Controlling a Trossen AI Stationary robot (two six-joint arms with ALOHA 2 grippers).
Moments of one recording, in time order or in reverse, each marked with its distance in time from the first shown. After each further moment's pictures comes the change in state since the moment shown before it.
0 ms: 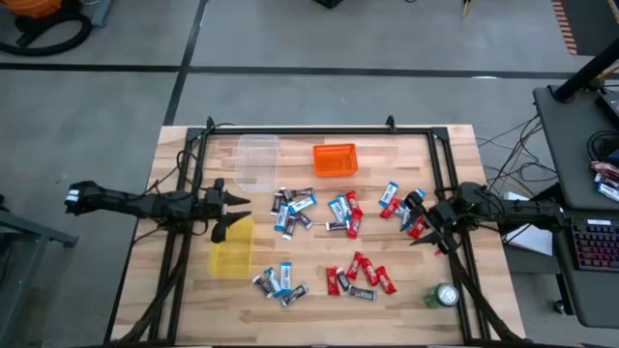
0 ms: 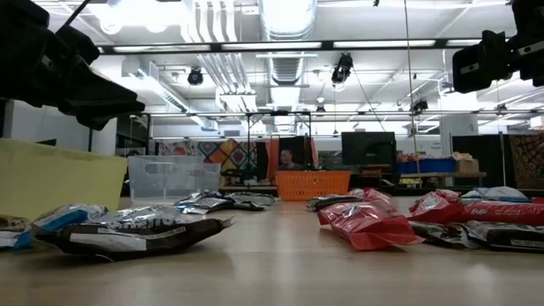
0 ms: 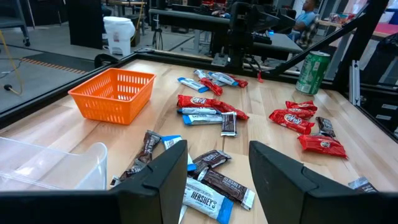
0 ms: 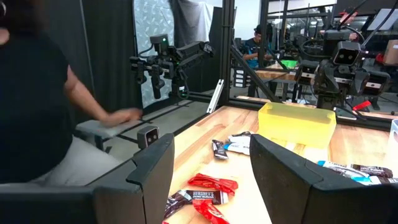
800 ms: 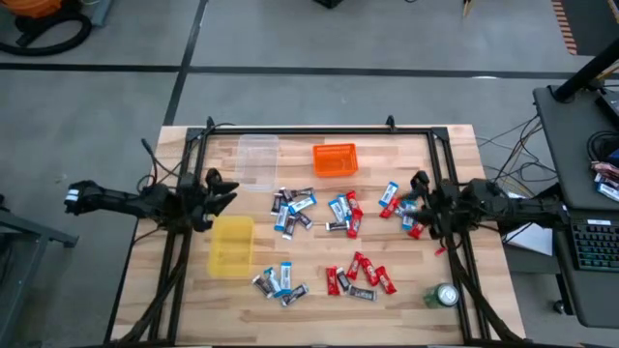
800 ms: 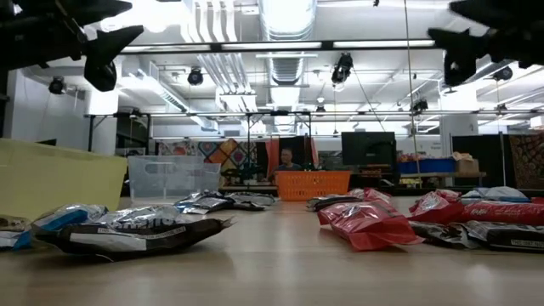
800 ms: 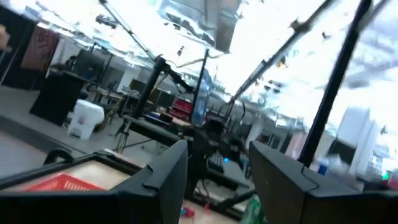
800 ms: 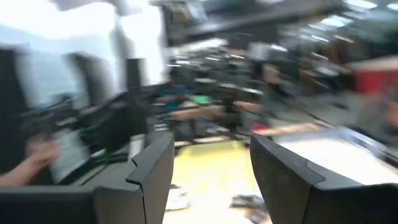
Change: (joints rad) left arm 0.000 0.013 0.000 0.547 0.013 -0.116; right arm 0.005 0.085 0.093 0.117 0.499 0.210
